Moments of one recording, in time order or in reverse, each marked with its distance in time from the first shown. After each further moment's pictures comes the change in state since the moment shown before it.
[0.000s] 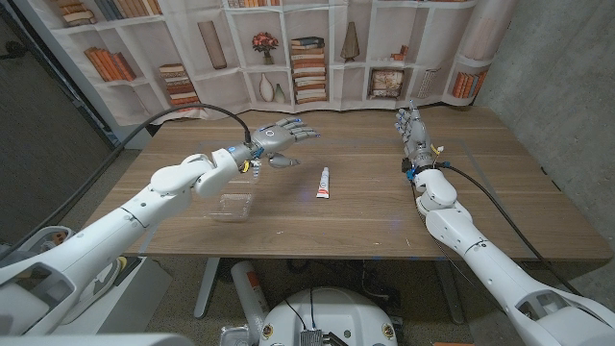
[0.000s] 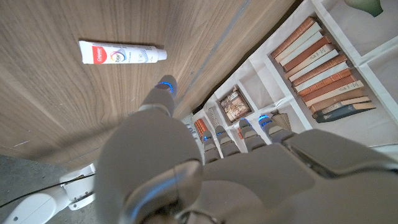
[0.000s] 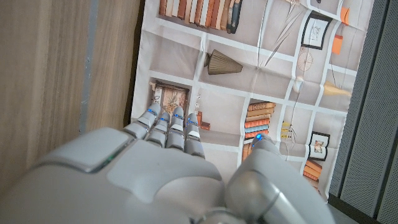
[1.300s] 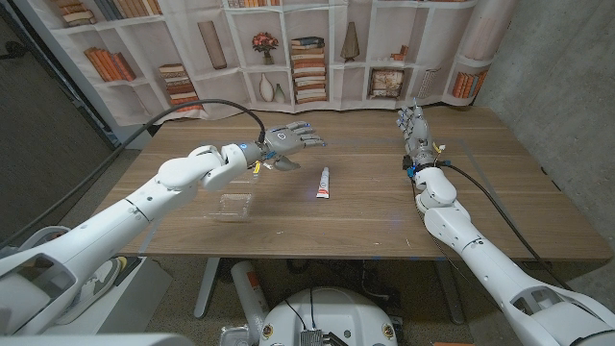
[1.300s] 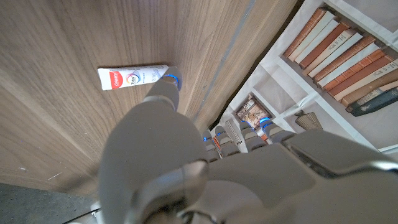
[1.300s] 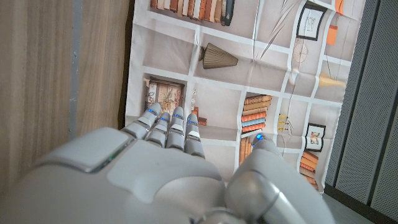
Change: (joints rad) left arm -0.052 0.011 0.054 -0.069 0.123 0.005 -0.131; left_hand 0.119 -0.010 -0.012 0.012 -0.028 -0.001 -0.013 0.009 0.005 0.005 -0.002 0.008 0.000 -0.023 -0.005 -0.002 0.000 -0.015 0.040 -0.029 0.005; right arm 0.016 0.020 0.011 0.034 0.015 0.038 0.018; right_hand 0.000 0.000 -0.004 -0.004 0.000 0.005 -0.005 0.000 0.000 0.007 -0.004 0.000 0.000 0.005 -0.005 0.000 0.000 0.011 0.000 -0.015 0.000
